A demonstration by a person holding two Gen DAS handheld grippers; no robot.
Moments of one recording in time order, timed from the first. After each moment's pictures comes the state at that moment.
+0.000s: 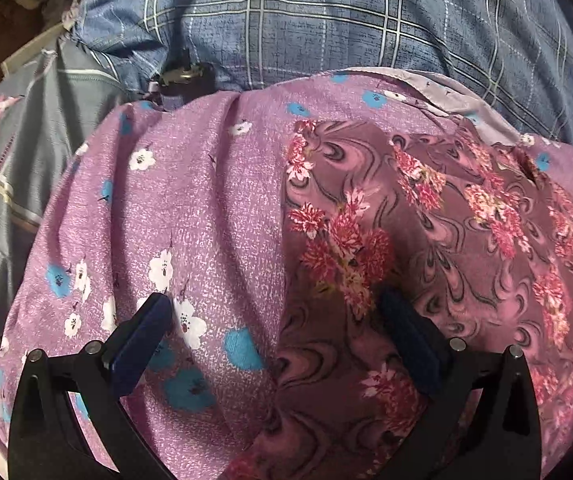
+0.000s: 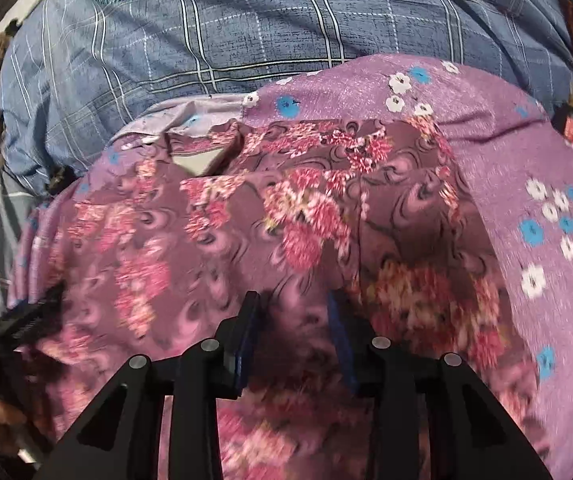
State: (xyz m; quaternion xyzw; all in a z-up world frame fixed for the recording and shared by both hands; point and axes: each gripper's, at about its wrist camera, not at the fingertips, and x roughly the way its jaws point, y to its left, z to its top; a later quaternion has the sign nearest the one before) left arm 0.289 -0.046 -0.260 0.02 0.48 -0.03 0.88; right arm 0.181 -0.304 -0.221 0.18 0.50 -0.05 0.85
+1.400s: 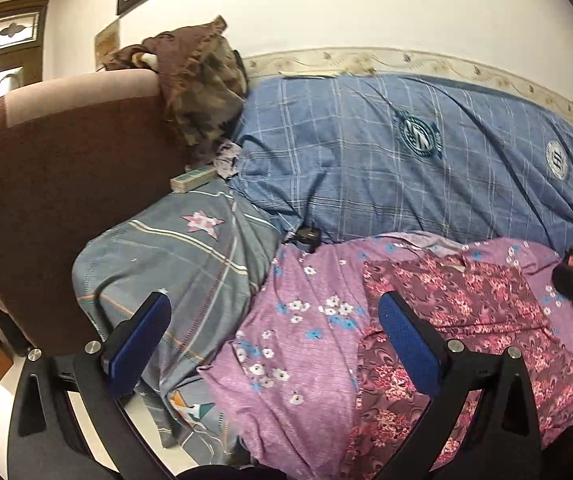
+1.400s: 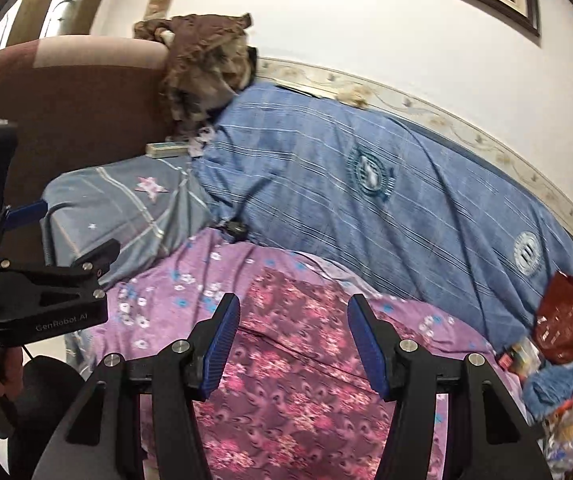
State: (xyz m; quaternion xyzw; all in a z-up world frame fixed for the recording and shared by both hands) left arm 0.021 0.089 -0.059 0.02 0.22 0.04 0.97; right arm -0.015 -0.062 0.014 -0.14 0.26 0.07 0.95
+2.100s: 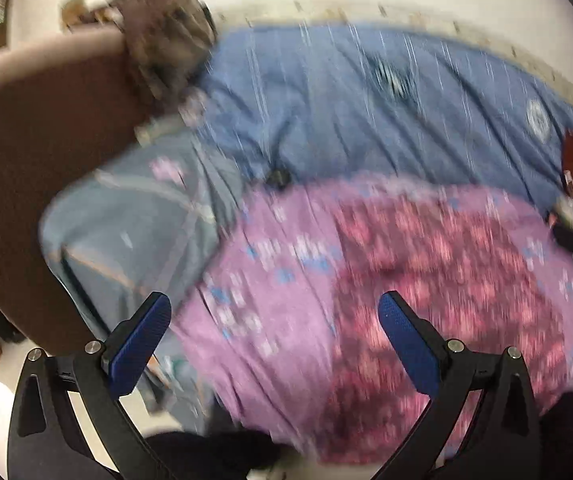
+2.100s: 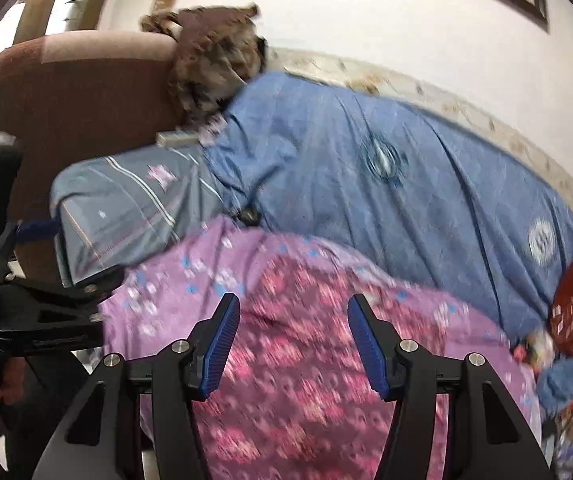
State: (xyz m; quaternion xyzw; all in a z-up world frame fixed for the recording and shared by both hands) left arm 0.026 0.069 -0.115 0.03 0.33 -0.03 0.94; right arm -0.016 -0.111 -0.016 -0.11 0.30 0.06 0.95
